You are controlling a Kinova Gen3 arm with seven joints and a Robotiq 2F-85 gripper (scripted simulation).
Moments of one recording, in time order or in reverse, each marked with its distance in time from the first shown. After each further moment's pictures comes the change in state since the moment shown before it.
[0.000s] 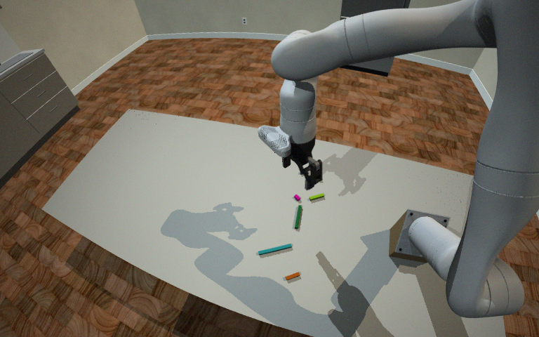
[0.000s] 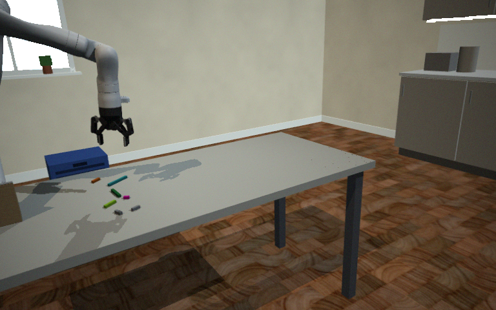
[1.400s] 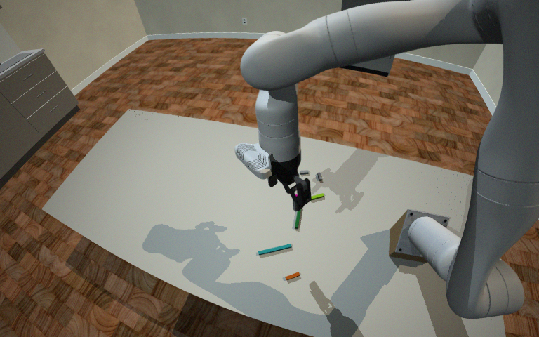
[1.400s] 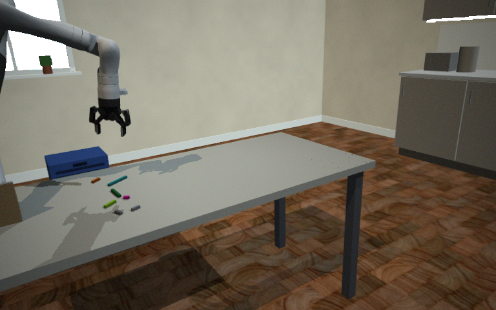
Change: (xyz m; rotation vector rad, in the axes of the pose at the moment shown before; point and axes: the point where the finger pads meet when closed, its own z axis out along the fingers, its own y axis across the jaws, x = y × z) arm 0.068 -0.040 -0.017 0.050 0.000 -0.045
